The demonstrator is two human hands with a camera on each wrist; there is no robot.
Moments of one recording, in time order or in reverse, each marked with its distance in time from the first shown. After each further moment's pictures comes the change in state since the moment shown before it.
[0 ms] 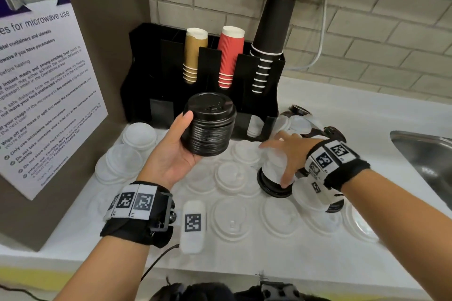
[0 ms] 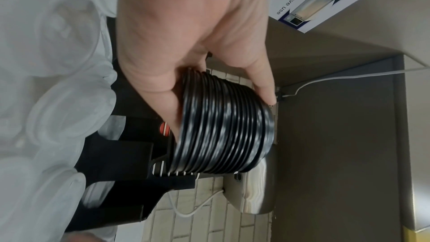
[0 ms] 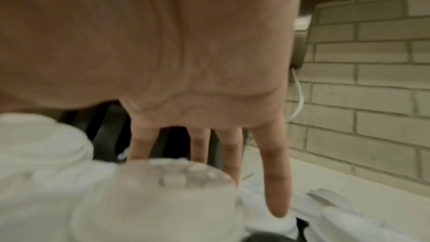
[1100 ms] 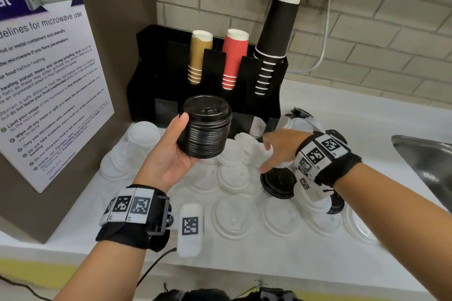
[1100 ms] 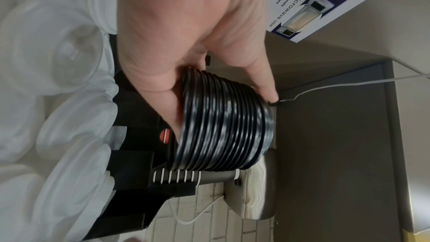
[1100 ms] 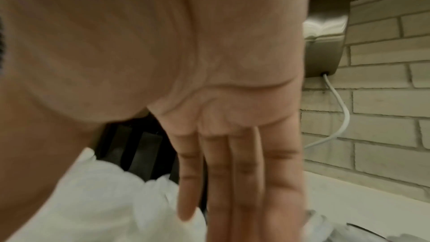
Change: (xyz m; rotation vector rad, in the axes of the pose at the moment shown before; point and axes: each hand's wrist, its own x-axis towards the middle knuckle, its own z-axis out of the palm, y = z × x) left_hand -0.018 0.005 -0.003 0.011 0.042 0.035; right_hand -0.010 -0.033 -0.017 -0.002 0.163 -0.055
